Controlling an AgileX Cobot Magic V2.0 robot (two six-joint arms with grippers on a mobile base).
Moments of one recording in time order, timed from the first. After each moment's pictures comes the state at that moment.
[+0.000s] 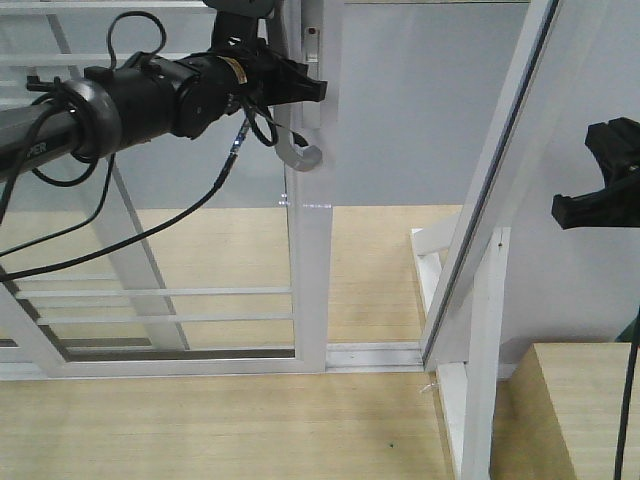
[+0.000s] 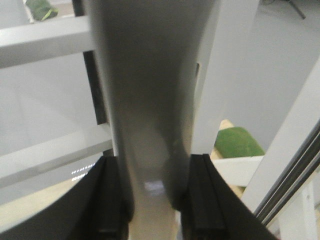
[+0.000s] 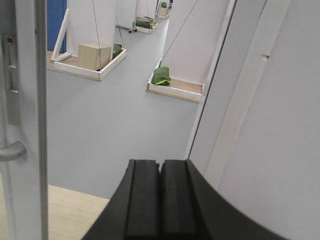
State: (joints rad) left arm -0.44 2.04 -1.62 0.10 0.07 -0.15; right arm 0.03 1.03 -0.46 -0.34 -0.35 0.14
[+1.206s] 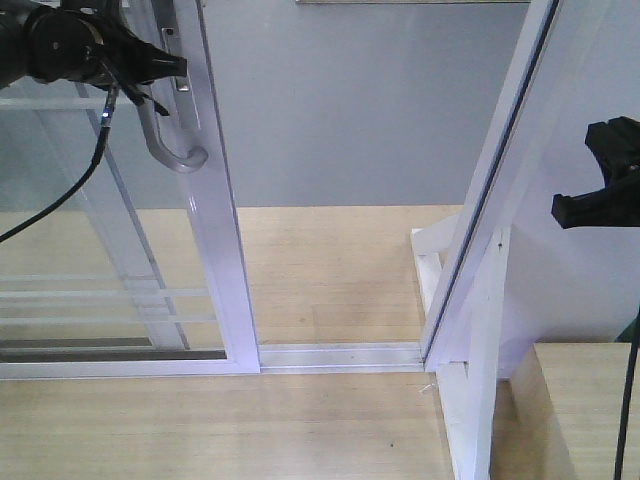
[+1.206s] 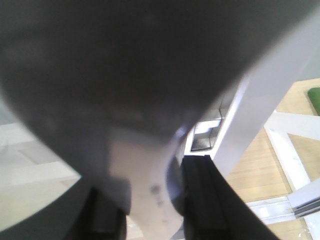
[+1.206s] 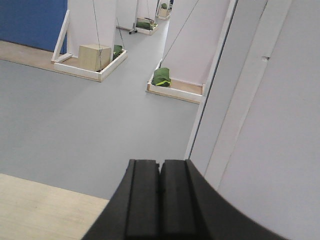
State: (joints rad) left arm -0.17 1.89 -1.60 0.16 0.43 -0.14; right arm 0.03 1.03 -0.46 -0.34 -0.35 0.14
